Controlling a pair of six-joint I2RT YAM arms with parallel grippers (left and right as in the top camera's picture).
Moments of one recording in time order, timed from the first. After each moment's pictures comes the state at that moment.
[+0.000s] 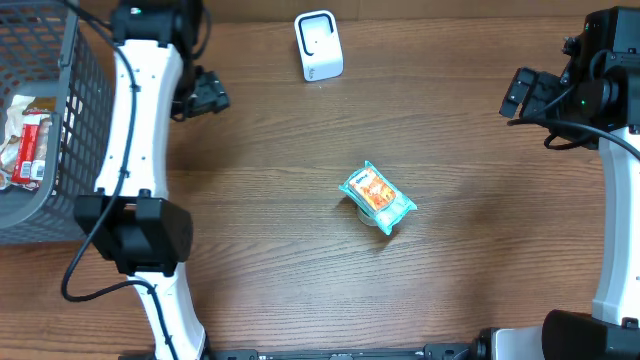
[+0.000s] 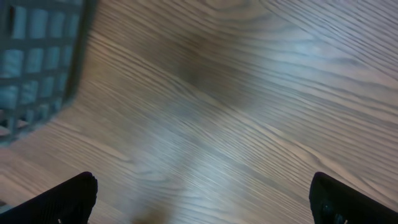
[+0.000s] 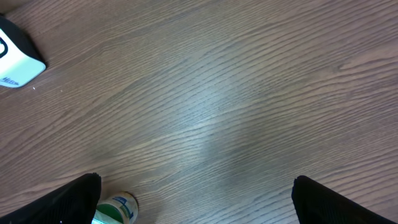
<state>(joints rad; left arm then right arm) -0.05 2.14 2.30 -1.69 -0.20 -0.54 -0.12 1.59 1.85 -1.36 0.01 0.27</state>
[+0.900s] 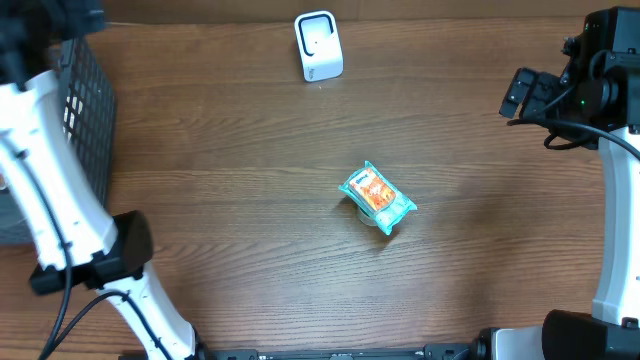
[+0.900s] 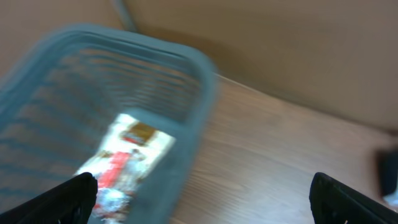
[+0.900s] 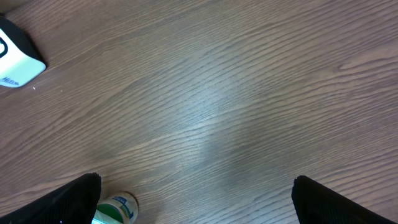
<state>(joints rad) 0.24 2.11 2.95 -1.52 -0.19 -0.10 -0.12 1.59 1.85 -1.36 0.01 0.27</state>
